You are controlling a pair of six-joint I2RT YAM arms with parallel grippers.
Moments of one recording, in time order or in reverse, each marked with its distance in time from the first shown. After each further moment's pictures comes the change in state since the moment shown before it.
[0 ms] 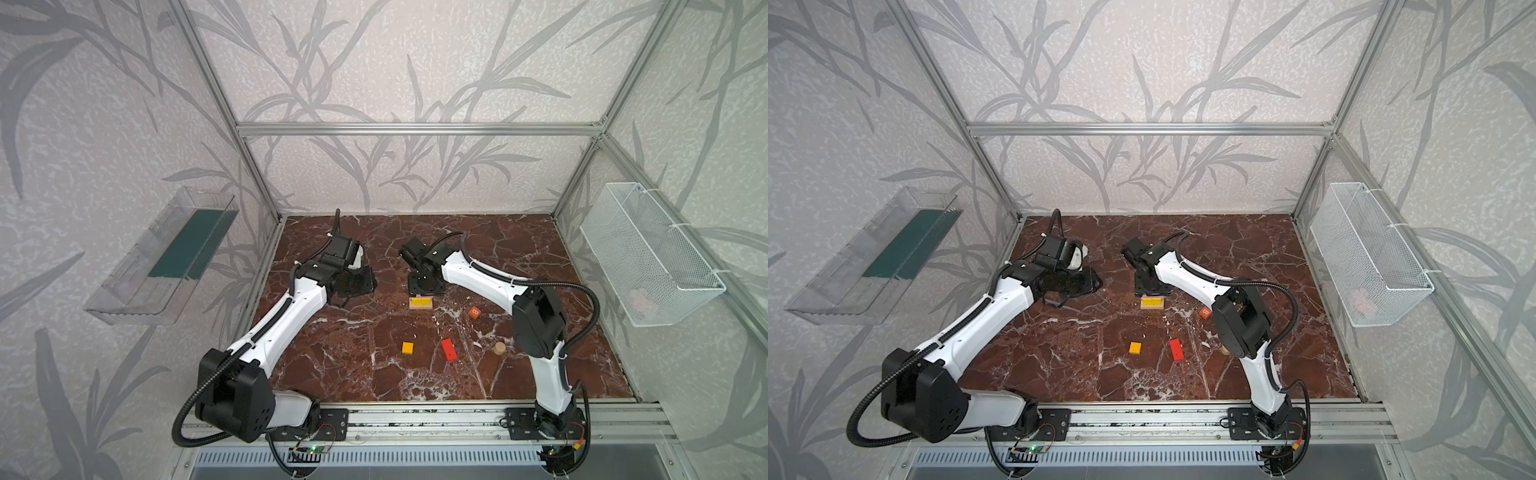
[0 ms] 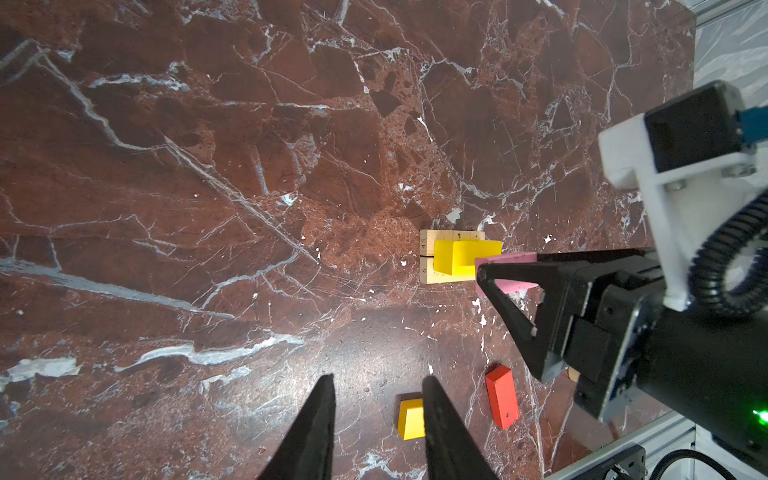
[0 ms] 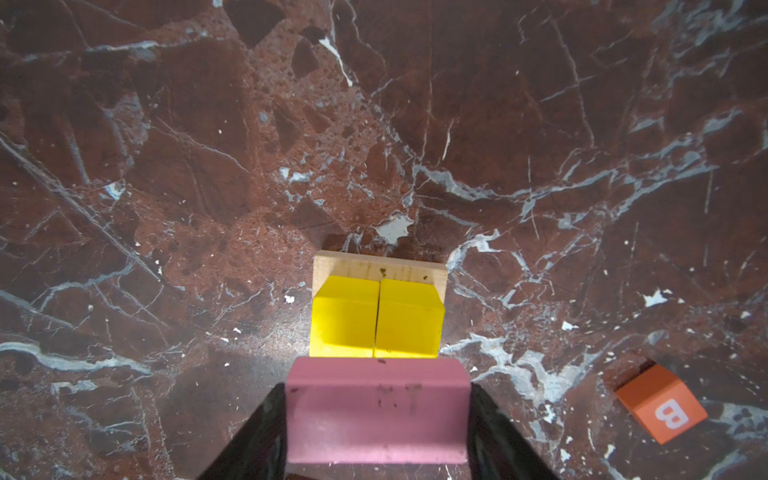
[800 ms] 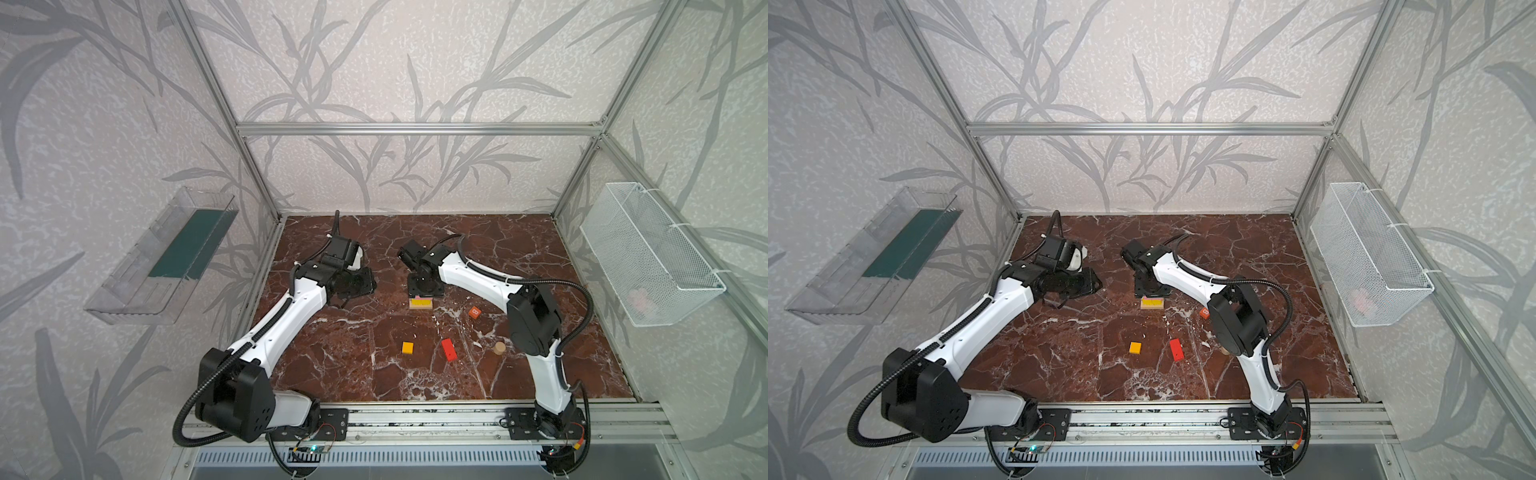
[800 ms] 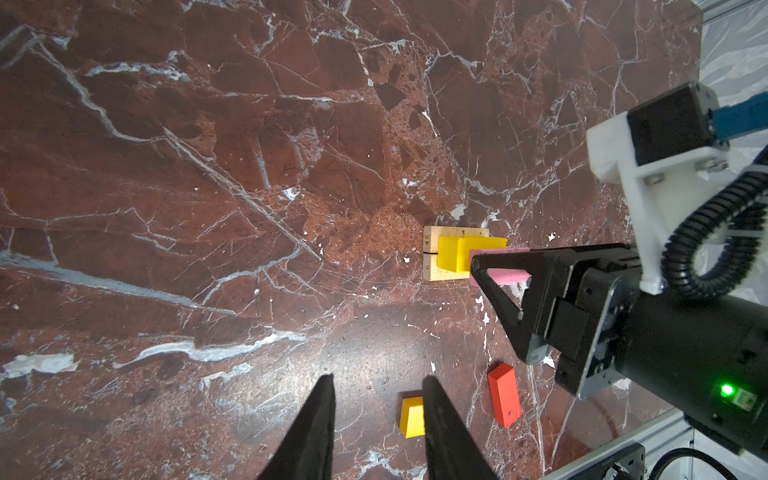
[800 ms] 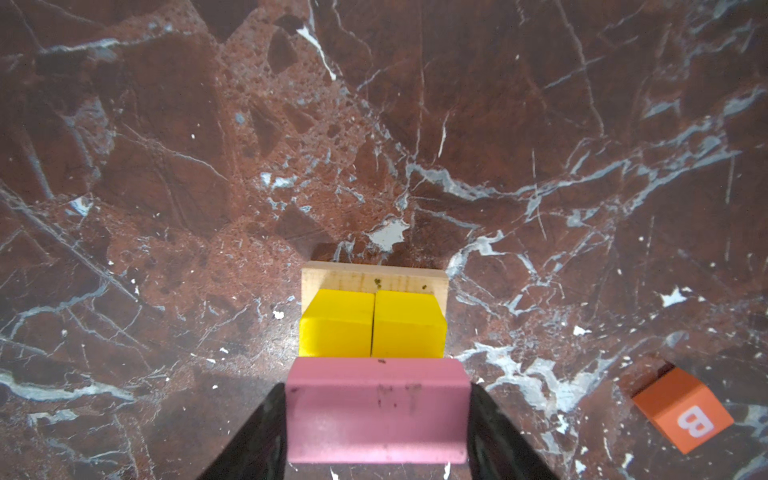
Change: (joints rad) left arm 0.006 0.000 -0.014 0.003 0.009 0.000; right arm 0.004 0.023 0.000 0.016 0.012 0.045
